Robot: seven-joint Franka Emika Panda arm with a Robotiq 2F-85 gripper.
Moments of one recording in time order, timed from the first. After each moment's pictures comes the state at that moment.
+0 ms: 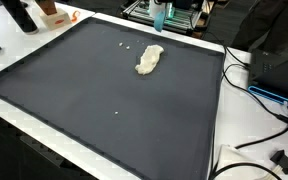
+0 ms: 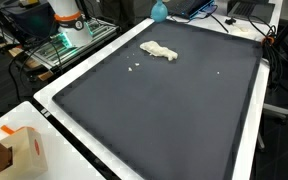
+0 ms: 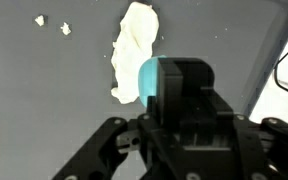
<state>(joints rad) 0.15 -0.31 0.18 -2.42 0.14 2.22 0.03</state>
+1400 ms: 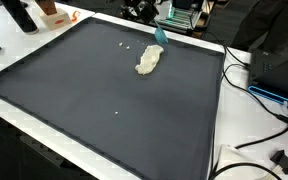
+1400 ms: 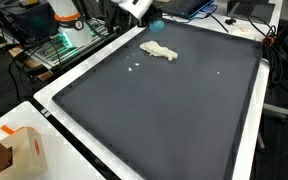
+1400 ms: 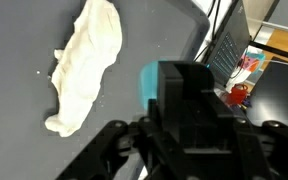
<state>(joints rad) 0.03 -0.03 -0.16 -2.46 0.92 1.98 -1.15</state>
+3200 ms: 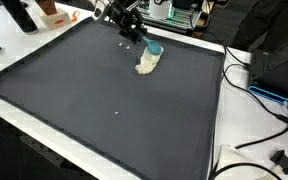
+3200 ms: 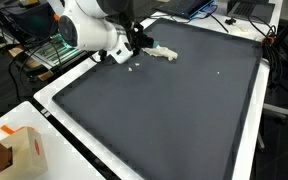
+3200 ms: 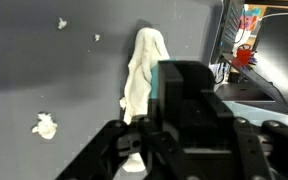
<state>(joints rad) -0.14 0.26 -0.15 -2.43 1.09 1.92 -1.25</state>
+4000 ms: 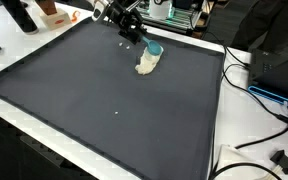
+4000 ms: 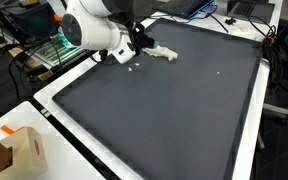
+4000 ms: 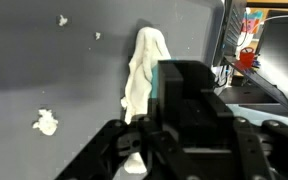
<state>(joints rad) -0.14 0.27 -0.14 -2.41 1.05 1.92 -1.21</state>
